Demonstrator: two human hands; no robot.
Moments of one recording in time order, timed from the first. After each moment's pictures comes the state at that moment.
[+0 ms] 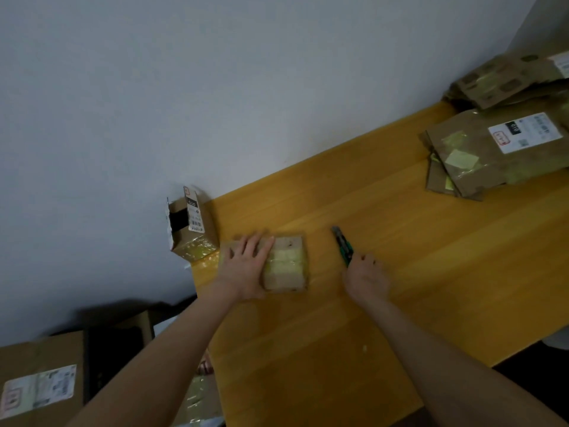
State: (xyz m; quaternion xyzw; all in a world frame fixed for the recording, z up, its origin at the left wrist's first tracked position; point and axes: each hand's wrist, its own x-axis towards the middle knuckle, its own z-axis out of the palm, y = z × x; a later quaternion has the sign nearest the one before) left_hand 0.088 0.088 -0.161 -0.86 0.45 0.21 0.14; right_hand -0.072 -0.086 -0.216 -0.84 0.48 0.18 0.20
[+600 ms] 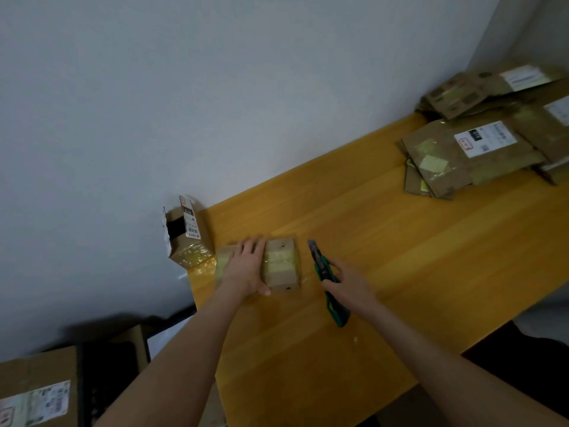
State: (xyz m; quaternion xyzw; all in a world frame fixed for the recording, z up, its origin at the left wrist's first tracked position) left_hand 0.080 0.077 -0.156 -0.88 0.40 0.24 0.06; right_hand -0.106 -0.059 -0.172 -0.78 0.38 0.07 0.50
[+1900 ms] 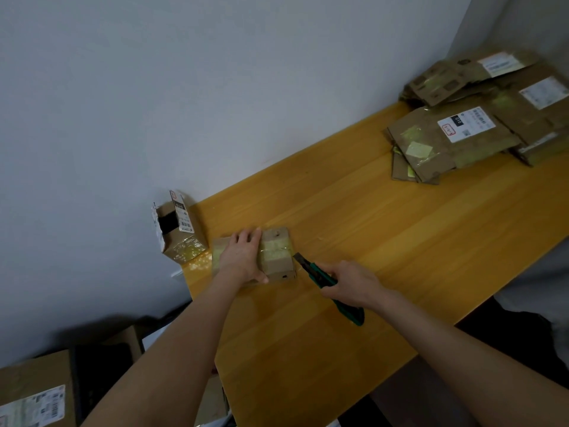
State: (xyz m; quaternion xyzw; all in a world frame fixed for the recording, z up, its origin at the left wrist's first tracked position) left_hand 0.085 0.076 -0.160 -0.88 0.41 0.23 0.09; right_hand -0.123 -0.057 -0.150 -0.87 0.29 0.20 0.36
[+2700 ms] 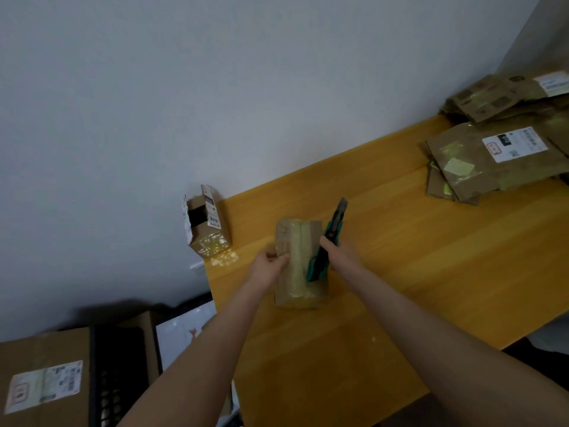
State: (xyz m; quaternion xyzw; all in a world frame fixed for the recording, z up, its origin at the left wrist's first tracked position) left_hand 0.067 0.088 -0.167 -0.86 0.05 0.36 -0.36; right_hand -0.029 -0.043 -0.156 -0.59 0.50 0.00 0.64
